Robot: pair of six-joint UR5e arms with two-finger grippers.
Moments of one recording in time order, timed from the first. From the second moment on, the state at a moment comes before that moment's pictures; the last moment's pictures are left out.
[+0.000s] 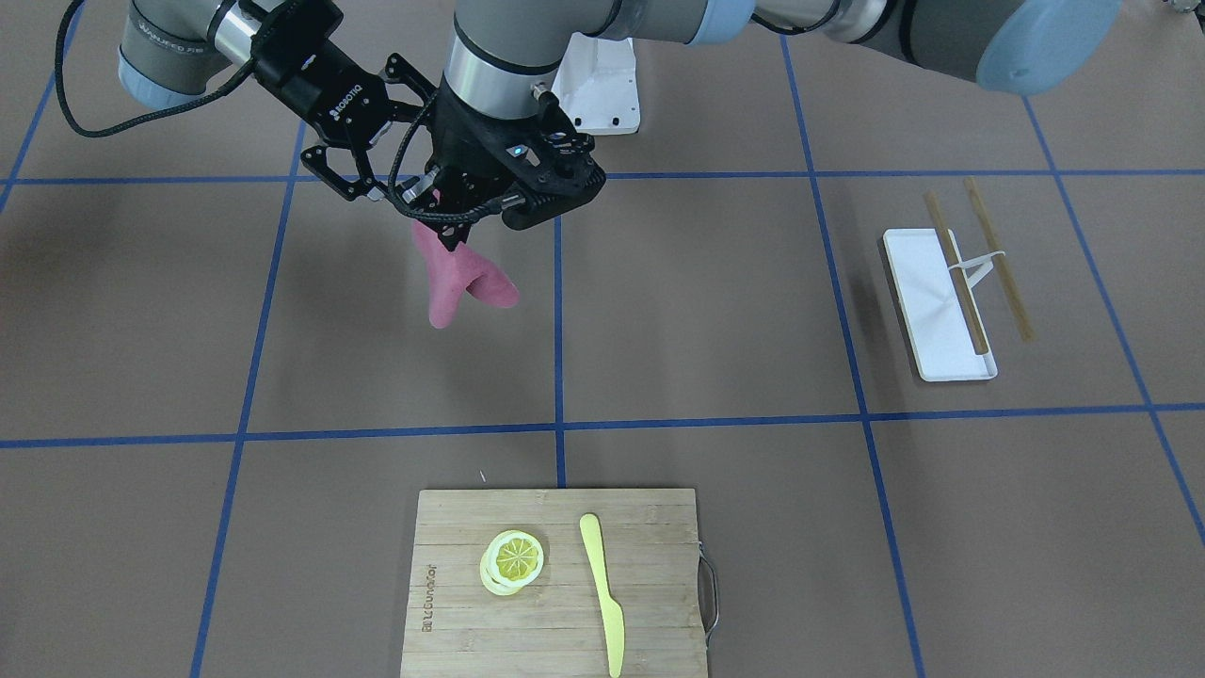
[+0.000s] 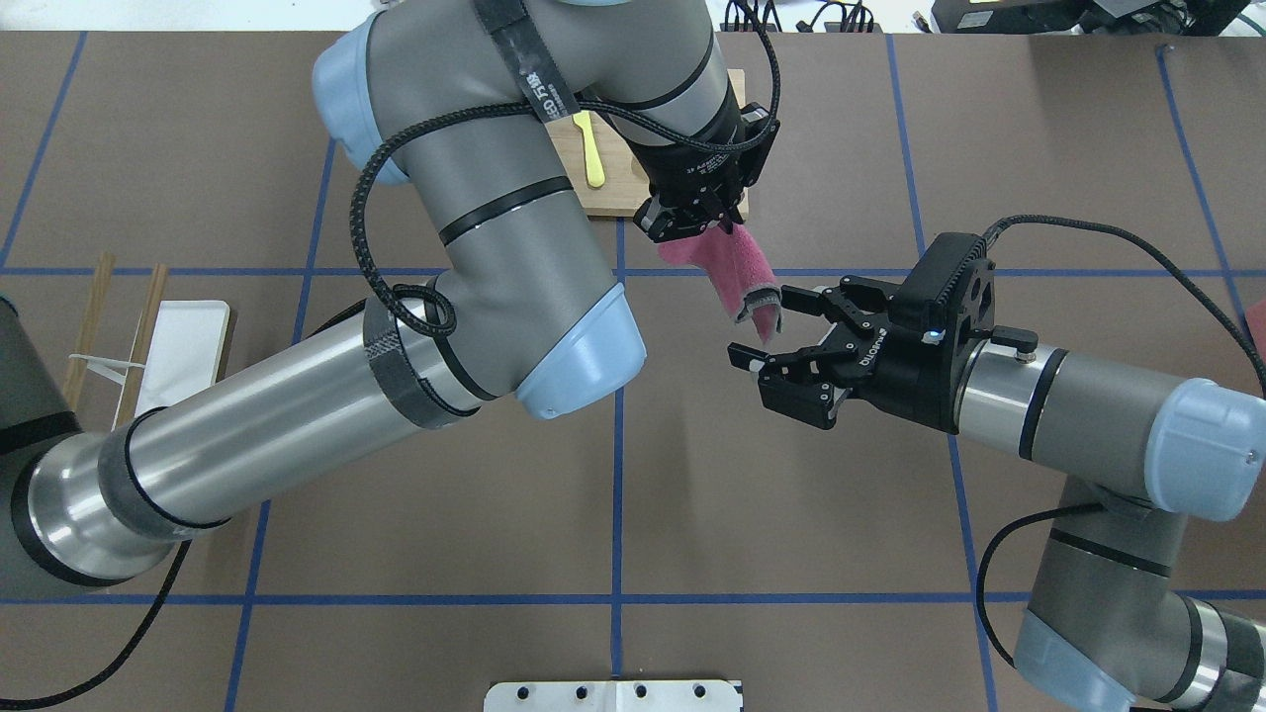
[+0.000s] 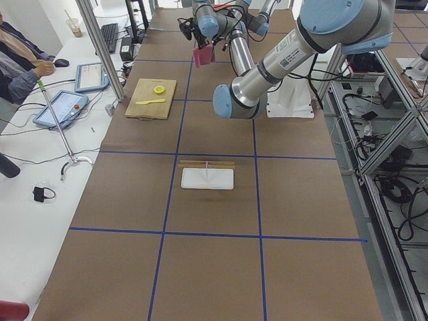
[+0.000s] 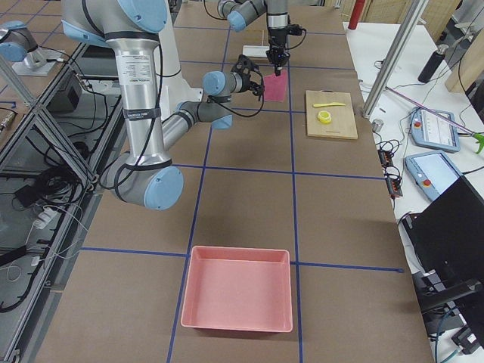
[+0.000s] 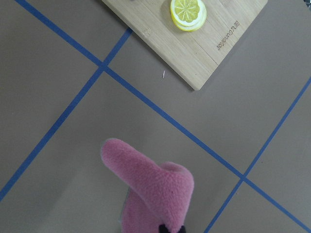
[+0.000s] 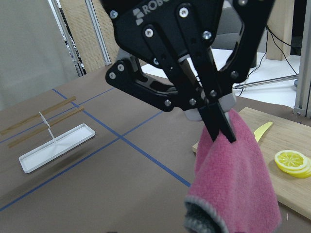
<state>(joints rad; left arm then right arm) -0.66 -2.67 -1.54 -1.59 -2.06 -1.93 0.47 -1.42 1.99 -0.41 1.52 0.62</state>
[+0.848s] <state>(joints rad) -0.64 -2.64 -1.59 -1.59 -2.07 -1.98 0.47 -1.43 1.99 -0.40 1.47 0.62</state>
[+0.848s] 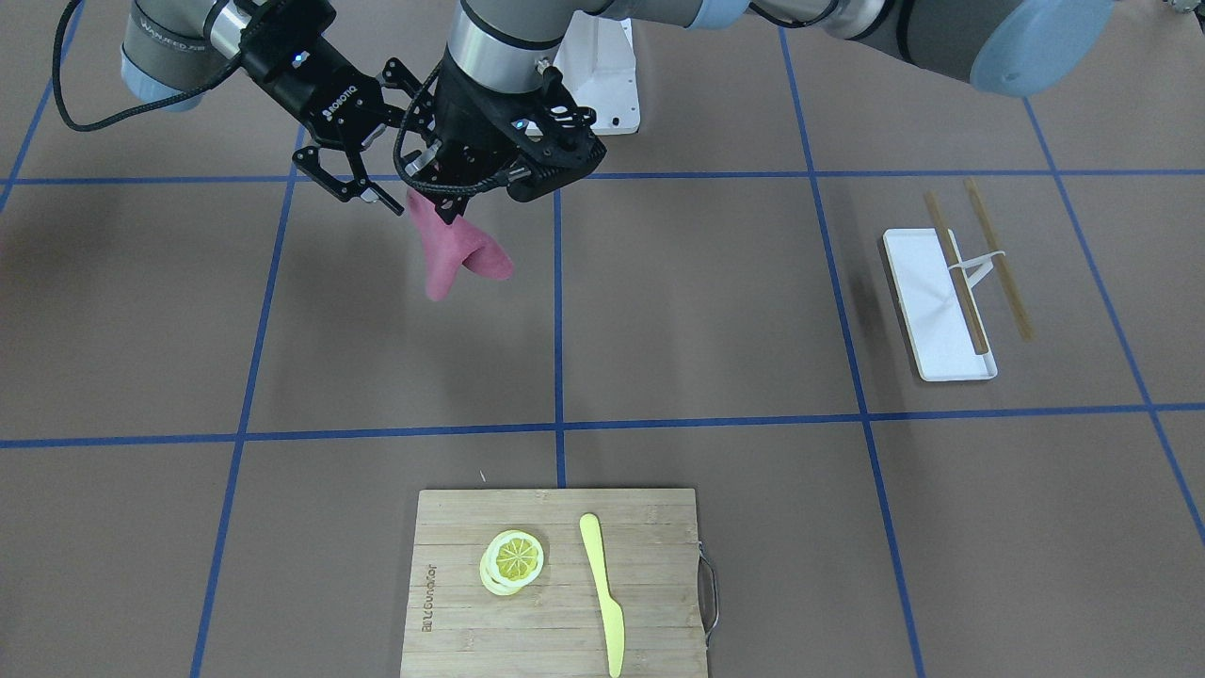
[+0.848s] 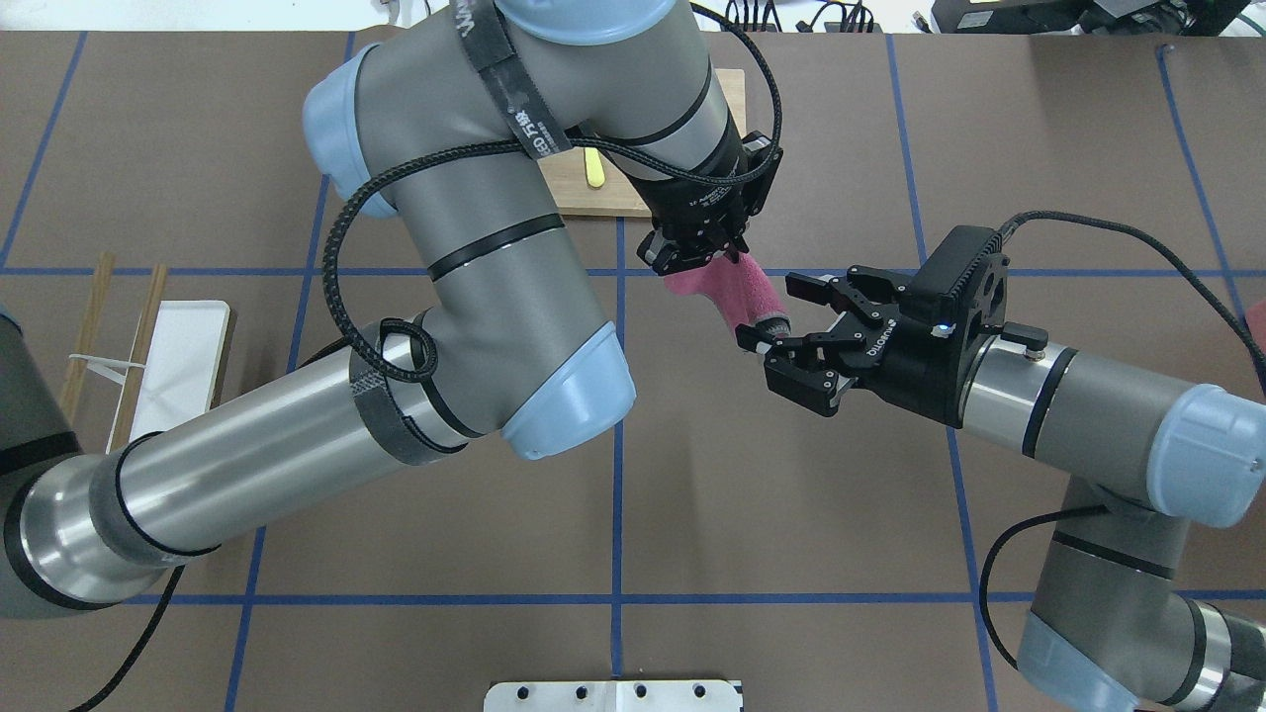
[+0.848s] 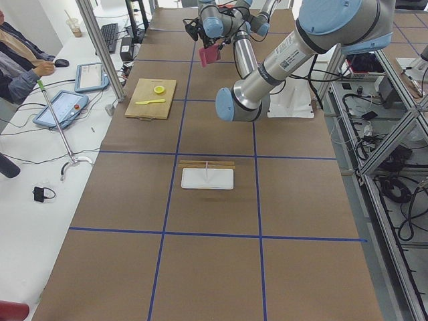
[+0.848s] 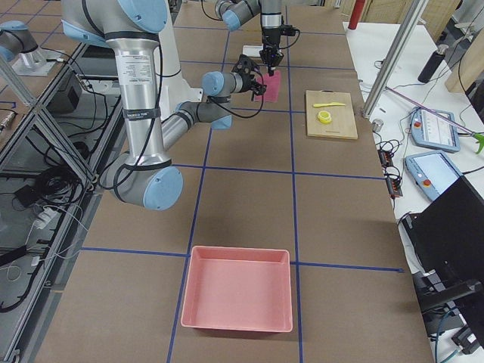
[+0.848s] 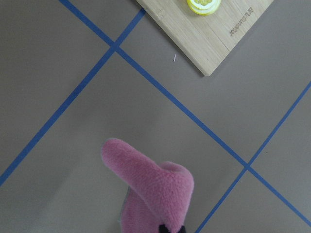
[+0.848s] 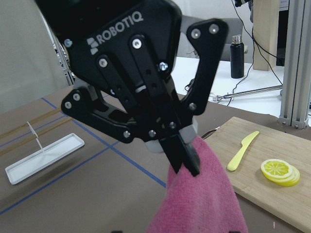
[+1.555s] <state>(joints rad) -0.64 -2.65 -1.59 -1.59 -2.07 -1.98 0.46 -1.44 1.99 -0.39 1.47 0.65</state>
